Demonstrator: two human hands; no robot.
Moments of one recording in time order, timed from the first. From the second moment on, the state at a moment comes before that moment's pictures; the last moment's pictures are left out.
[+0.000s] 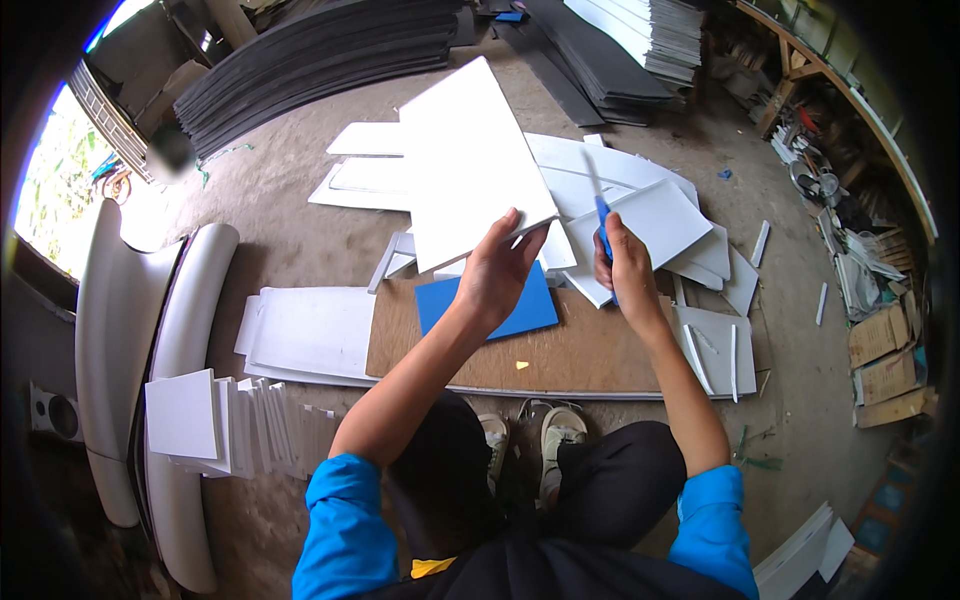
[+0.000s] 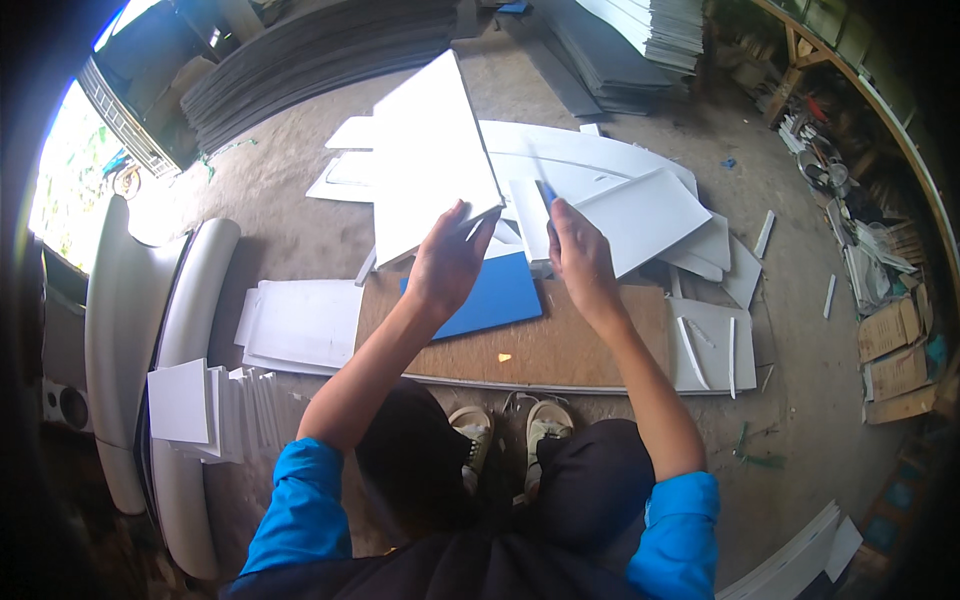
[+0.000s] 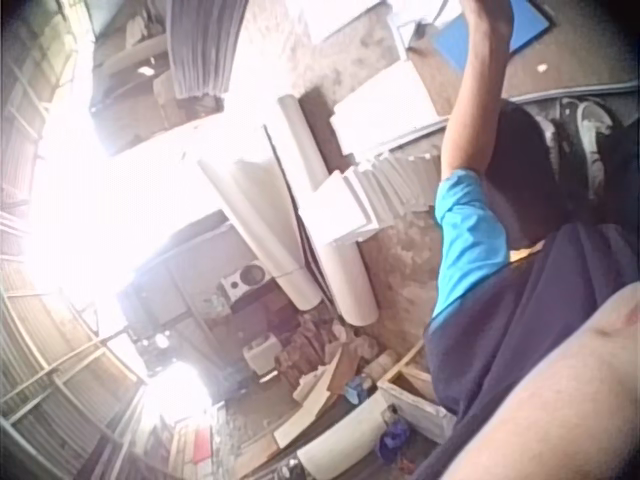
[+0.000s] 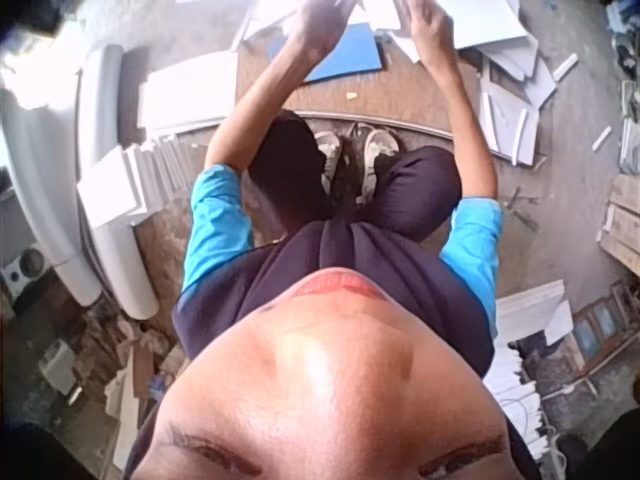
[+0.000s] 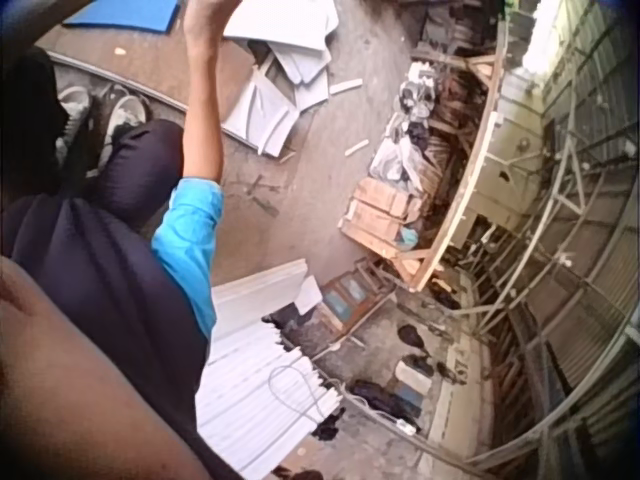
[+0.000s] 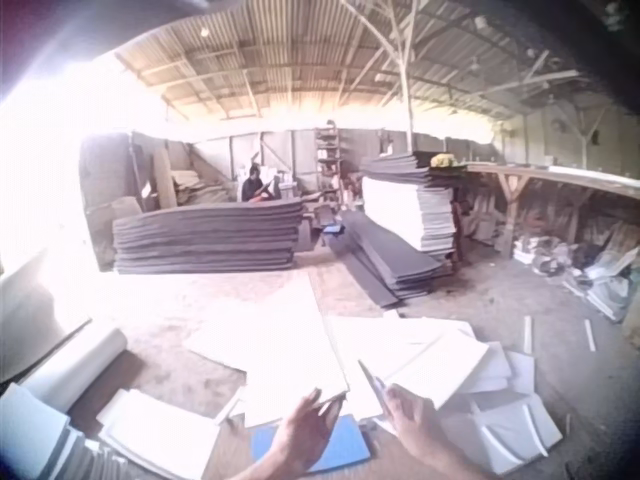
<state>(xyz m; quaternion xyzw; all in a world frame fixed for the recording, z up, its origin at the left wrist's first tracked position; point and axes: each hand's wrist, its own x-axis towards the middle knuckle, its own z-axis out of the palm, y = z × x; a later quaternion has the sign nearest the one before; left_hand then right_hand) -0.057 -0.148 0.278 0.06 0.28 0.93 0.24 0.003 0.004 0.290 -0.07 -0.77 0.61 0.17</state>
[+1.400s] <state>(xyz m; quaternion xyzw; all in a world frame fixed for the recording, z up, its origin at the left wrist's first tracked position) 0.035 -0.074 -0.013 -0.24 0.40 0.84 0.28 0.141 0.108 0.042 -0.43 -0.72 0.54 -0.01</state>
